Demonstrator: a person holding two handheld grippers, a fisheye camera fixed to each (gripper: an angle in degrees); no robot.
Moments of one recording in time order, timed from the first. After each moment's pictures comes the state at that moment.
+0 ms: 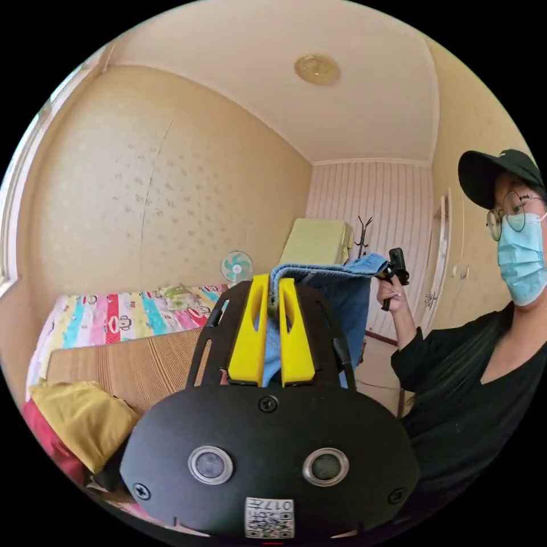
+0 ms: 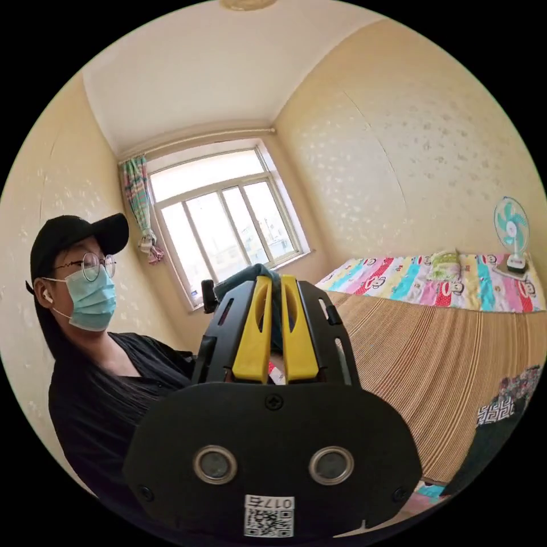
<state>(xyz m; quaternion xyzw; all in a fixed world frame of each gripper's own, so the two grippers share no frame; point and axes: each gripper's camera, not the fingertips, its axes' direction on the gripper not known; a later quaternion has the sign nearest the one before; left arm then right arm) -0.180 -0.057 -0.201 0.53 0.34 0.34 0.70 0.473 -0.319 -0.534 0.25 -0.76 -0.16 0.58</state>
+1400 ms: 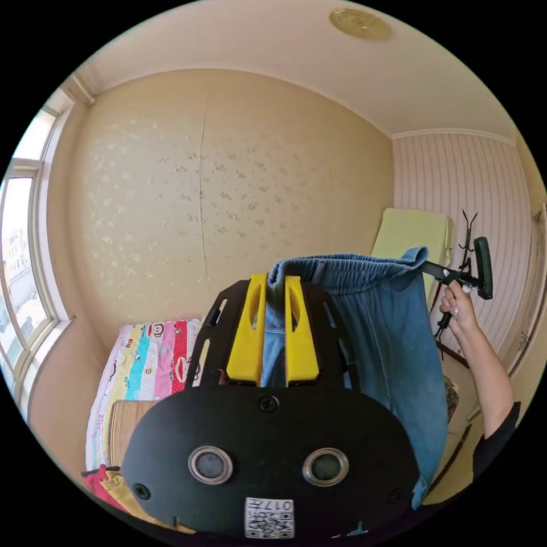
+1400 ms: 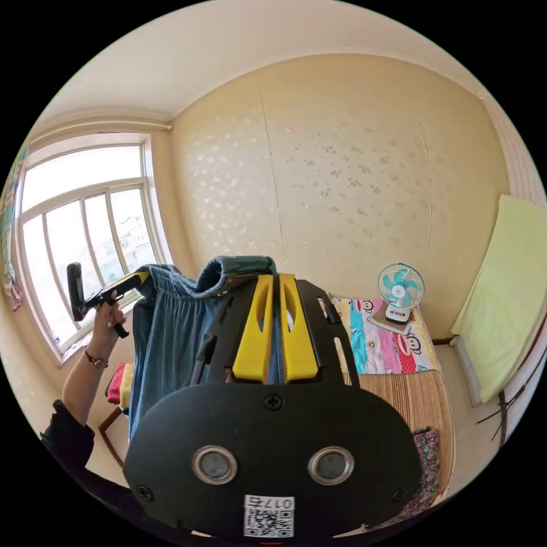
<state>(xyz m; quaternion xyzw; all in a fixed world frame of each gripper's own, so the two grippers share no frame) 0.101 -0.416 -0.317 0.54 0.15 0.23 0.79 0.302 -0.748 -0.564 0.27 -0.53 -0.05 0.80</state>
